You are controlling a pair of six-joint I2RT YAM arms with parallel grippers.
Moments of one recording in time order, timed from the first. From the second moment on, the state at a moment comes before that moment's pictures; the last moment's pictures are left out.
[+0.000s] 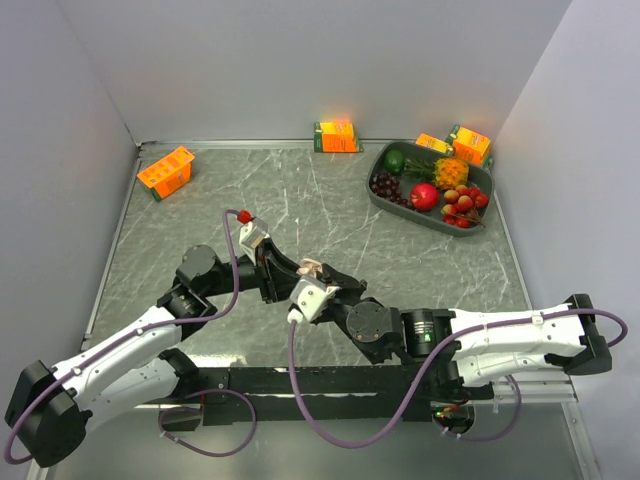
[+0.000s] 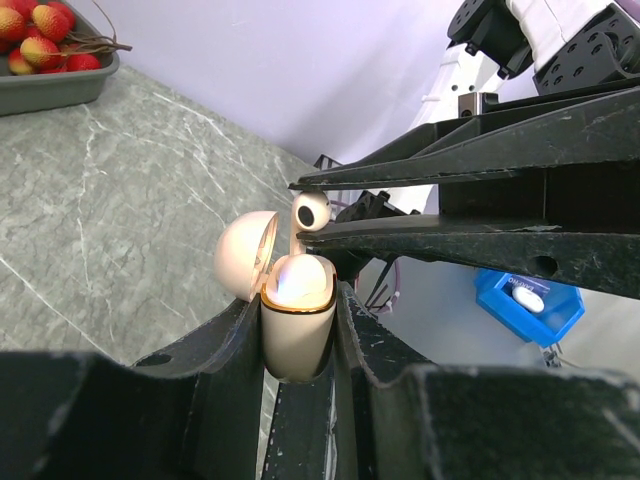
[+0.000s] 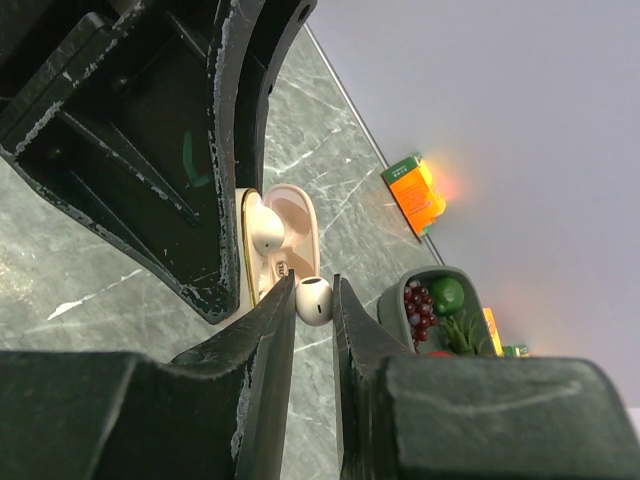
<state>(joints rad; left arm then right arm) -0.69 0.89 0.52 0.51 0.70 -0.59 1.56 1.06 0.95 -0.12 0.89 -0.55</state>
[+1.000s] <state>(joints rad) -0.70 0.90 0.52 0.54 0.71 -0.59 1.58 1.08 1.00 -0.16 0.90 -0.55</state>
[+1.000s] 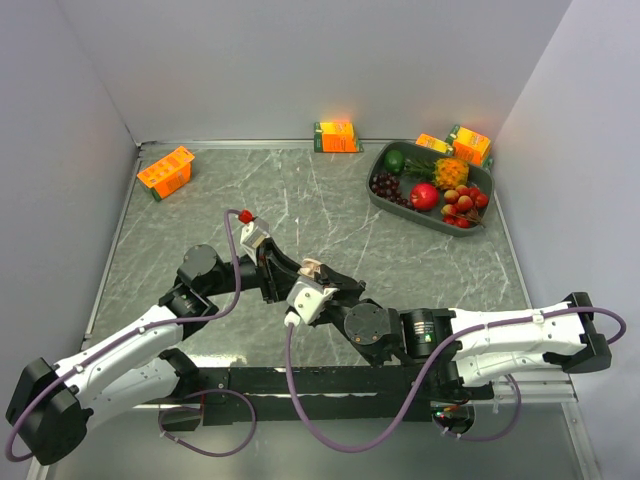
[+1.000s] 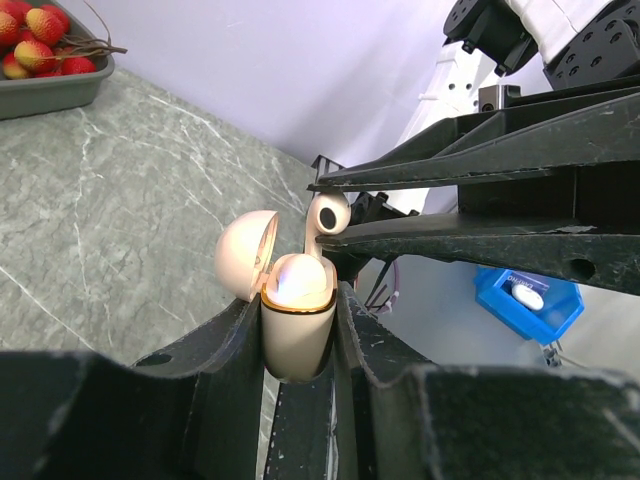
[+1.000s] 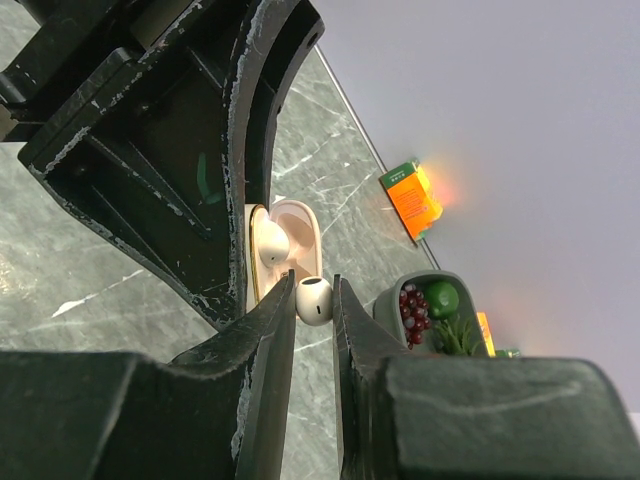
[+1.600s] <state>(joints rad) -0.69 0.90 0.52 0.51 0.70 -0.55 1.58 1.05 1.00 -0.17 0.85 -0.57</state>
